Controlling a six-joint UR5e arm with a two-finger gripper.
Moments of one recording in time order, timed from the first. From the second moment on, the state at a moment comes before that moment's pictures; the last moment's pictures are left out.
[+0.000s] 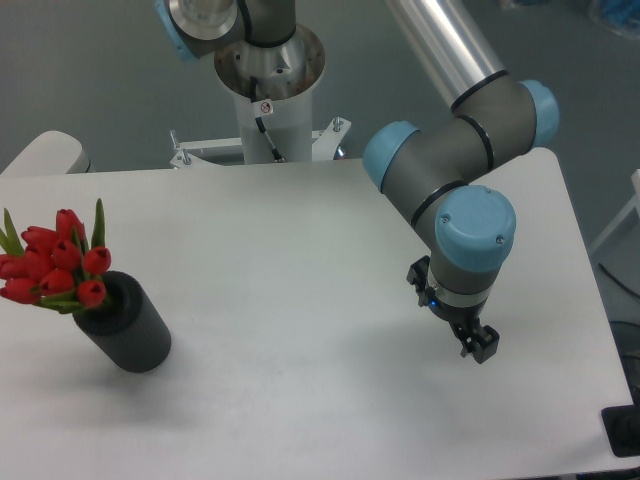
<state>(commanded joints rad) 2.54 -2.13 -1.30 -1.24 1.65 1.53</state>
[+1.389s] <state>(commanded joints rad) 2.55 -1.91 -1.60 -1.24 0.97 1.49</state>
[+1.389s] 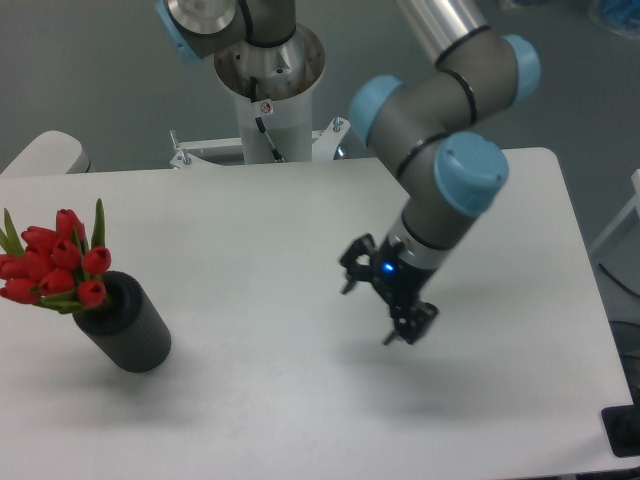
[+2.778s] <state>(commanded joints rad) 2.34 -1.83 -1.80 -1.13 0.57 1.41</state>
